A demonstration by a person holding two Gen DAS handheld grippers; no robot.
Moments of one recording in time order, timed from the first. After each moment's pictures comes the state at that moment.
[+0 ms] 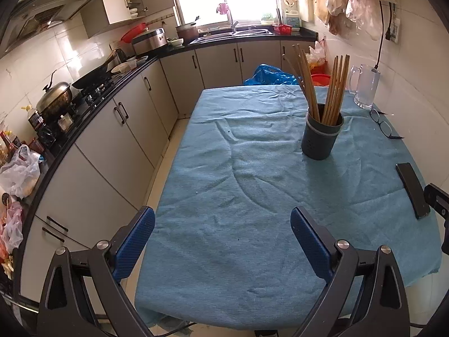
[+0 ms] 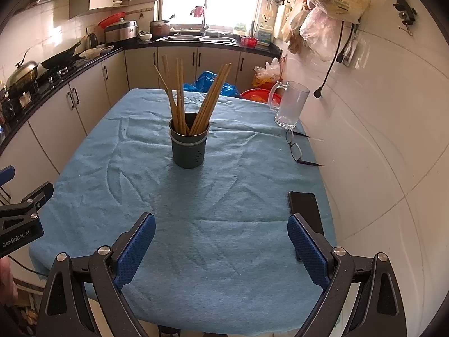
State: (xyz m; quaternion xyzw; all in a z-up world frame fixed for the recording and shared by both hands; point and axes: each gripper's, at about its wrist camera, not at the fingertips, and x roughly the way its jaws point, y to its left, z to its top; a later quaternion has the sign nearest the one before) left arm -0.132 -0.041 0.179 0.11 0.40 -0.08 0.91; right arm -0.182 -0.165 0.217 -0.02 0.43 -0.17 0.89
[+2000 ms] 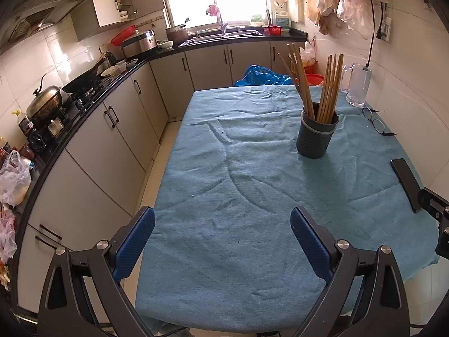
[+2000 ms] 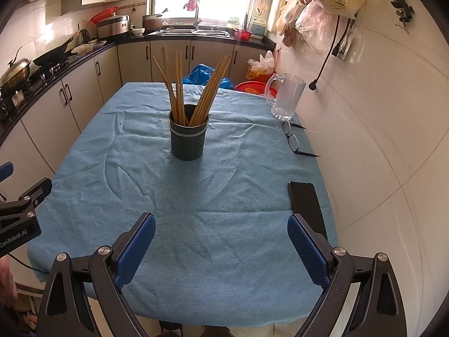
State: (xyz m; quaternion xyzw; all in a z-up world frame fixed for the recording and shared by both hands) left arm -0.128 -0.036 0.173 0.11 0.40 -0.11 0.90; right arm -0.184 -0.151 0.211 -0.02 0.45 -0.19 0.87
